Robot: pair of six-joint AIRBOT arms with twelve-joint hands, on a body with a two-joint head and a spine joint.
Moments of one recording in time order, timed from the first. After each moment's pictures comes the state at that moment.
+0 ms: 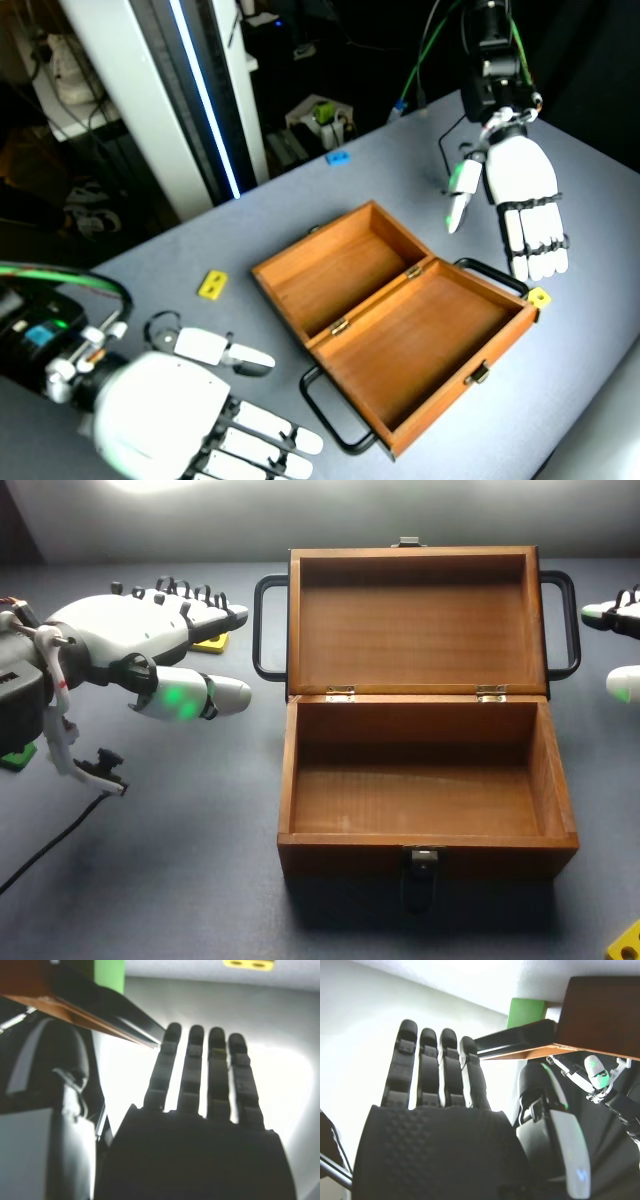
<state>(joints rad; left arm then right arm) 0.71 -1.12 1.35 -0.04 -0.35 0.83 -1.05 -1.00 1.36 0.07 0.73 -0.56</state>
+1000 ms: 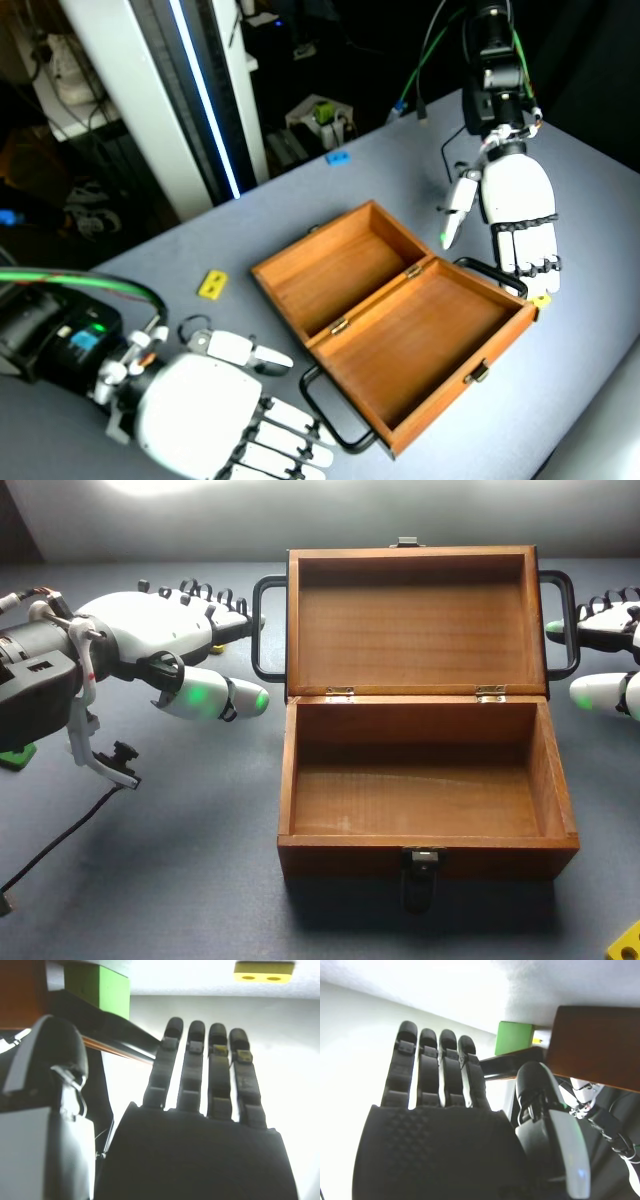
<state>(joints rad) 0.66 -1.17 1.39 0.03 -0.27 0.83 -0.95 -1.07 1.43 -0.04 0.59 -0.55</state>
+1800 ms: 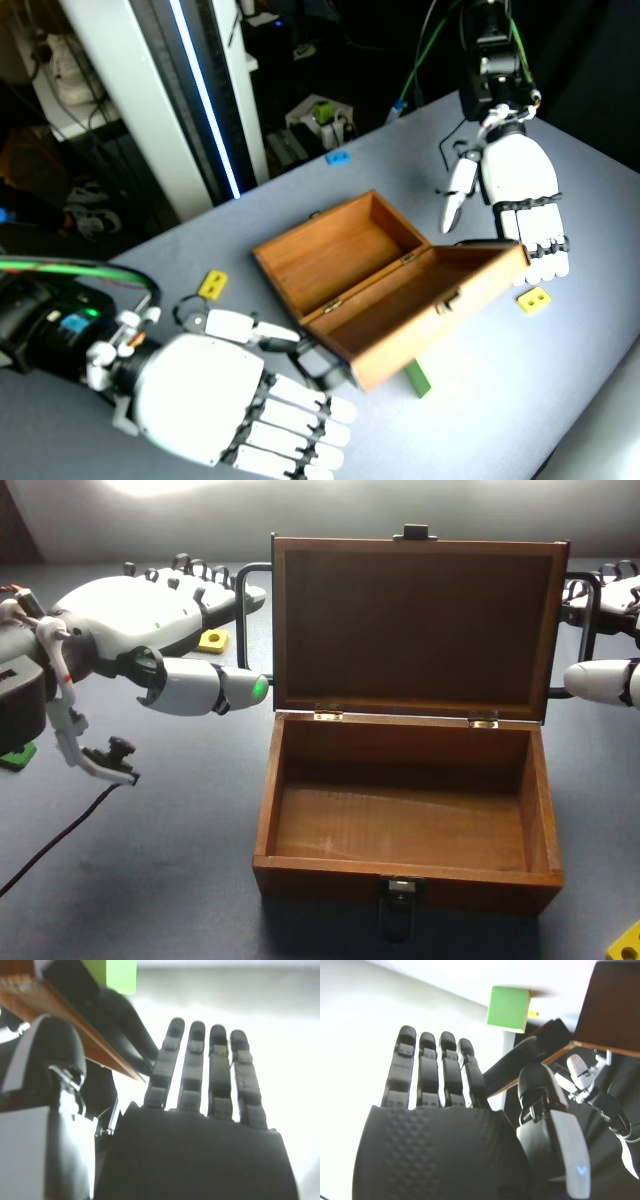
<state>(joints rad) 0.69 -1.08 1.28 0.02 -0.42 0.83 -0.95 -1.02 1.36 -0.08 0.71 -0.51</state>
